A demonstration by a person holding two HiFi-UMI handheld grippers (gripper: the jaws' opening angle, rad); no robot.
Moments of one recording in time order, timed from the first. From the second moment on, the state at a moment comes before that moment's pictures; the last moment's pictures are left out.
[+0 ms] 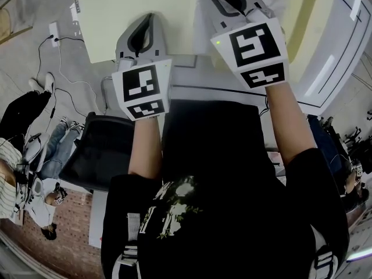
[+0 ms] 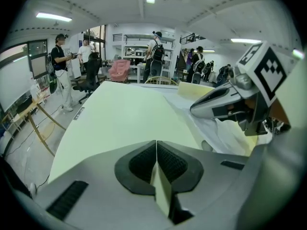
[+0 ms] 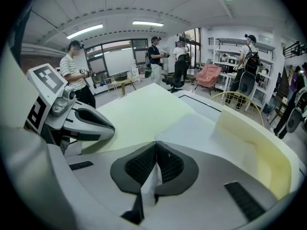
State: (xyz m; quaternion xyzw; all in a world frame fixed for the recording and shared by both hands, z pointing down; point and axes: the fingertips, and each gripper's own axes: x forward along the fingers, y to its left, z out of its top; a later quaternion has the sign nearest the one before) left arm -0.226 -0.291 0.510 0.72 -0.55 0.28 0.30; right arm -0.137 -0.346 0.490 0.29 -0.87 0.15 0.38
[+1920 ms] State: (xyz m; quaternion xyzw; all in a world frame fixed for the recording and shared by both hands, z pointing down) left arm -0.246 -0.276 0.490 0.71 -0.59 0.25 0.29; right arm -0.224 -0.353 0.398 0.29 -0.91 0.07 0.28
